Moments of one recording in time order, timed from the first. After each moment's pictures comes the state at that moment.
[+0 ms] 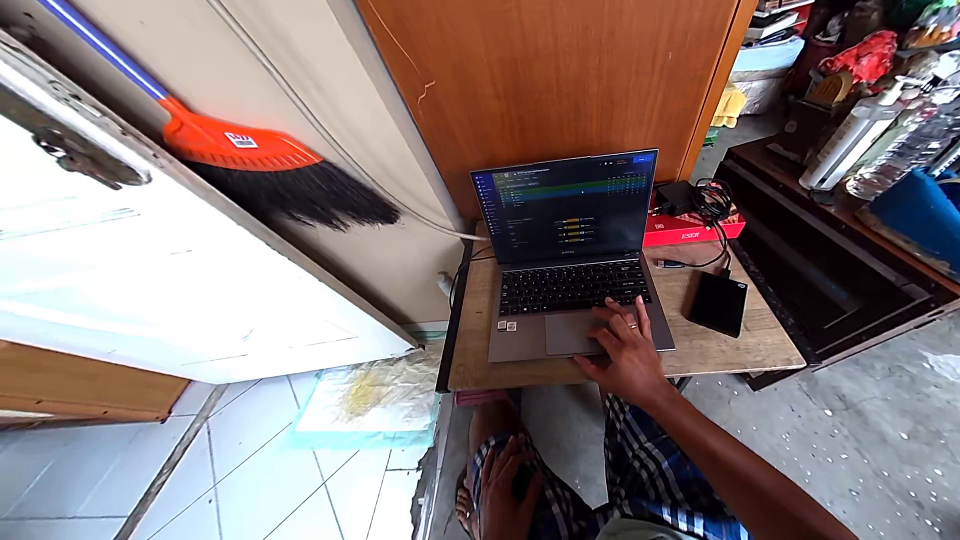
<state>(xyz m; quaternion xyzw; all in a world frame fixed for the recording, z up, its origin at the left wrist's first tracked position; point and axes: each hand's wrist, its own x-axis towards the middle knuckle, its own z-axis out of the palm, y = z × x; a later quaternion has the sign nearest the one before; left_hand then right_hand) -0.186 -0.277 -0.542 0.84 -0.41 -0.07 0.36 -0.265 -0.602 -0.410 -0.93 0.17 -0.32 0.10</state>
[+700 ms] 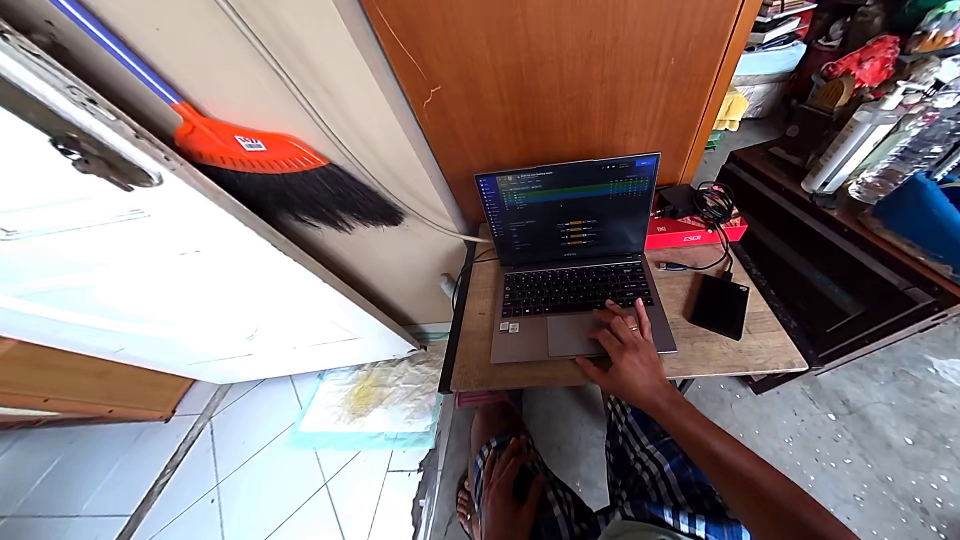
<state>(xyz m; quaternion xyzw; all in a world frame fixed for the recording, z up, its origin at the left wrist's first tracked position) -0.185 -0.278 -0.538 0.84 -0.41 -0.07 0.36 -0.265 -0.602 -0.409 -0.93 0.17 -0.31 0.10</state>
